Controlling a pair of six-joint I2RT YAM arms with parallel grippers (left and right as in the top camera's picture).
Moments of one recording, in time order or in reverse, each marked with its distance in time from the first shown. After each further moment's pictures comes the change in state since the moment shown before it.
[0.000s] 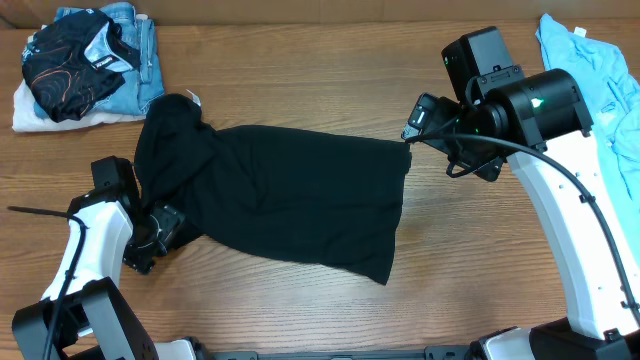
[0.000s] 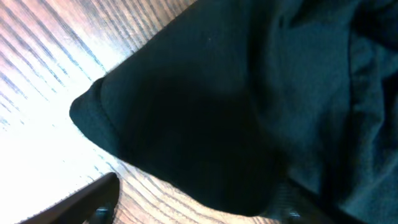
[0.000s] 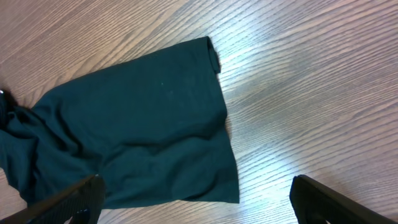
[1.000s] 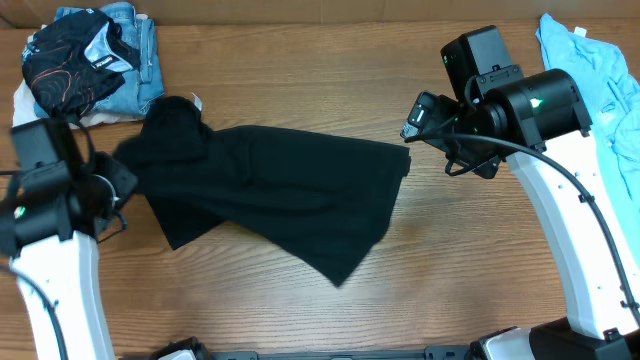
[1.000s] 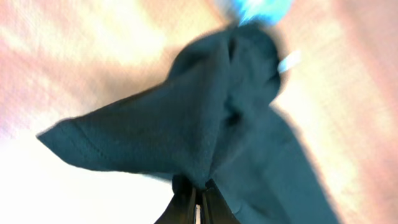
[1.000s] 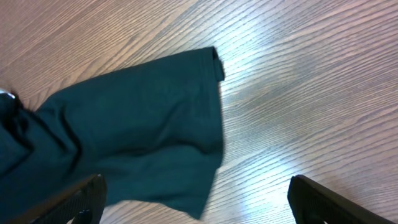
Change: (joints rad) left arm 0.000 -0.325 0.443 -0.256 0.027 0.060; right arm 0.002 0.002 0.000 0.016 0.000 0.000
